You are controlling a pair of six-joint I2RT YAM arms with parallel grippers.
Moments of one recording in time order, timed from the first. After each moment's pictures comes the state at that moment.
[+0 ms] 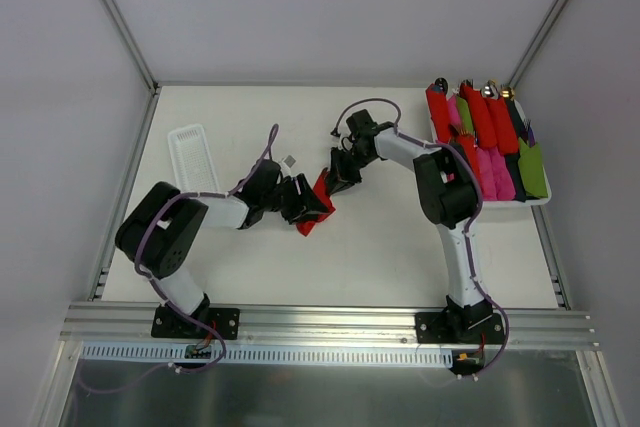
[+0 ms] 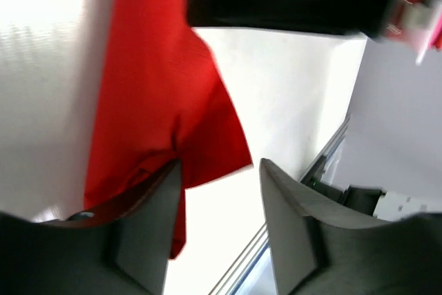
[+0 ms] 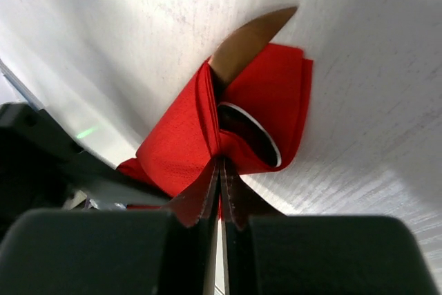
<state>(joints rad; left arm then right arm) -0.52 1.70 0.66 0.36 0.50 -0.98 0.49 2.26 1.67 -0.65 -0.64 0.37</state>
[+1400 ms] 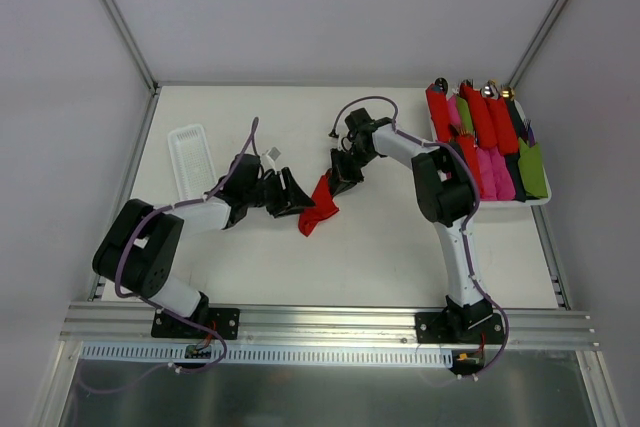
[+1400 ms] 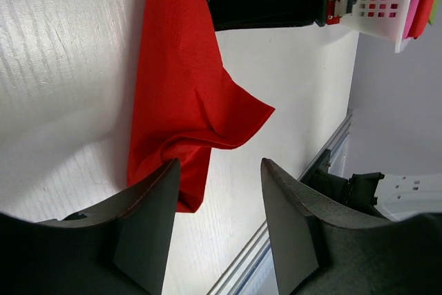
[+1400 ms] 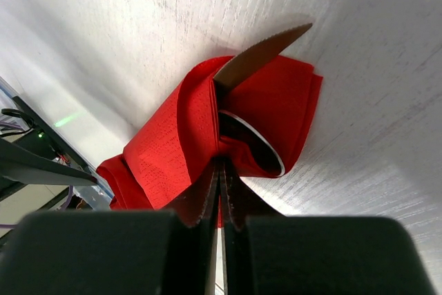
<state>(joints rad) -0.42 1.54 0.63 0.26 0.56 -0.85 0.49 2.30 1.75 -0.79 -0.61 0.27</state>
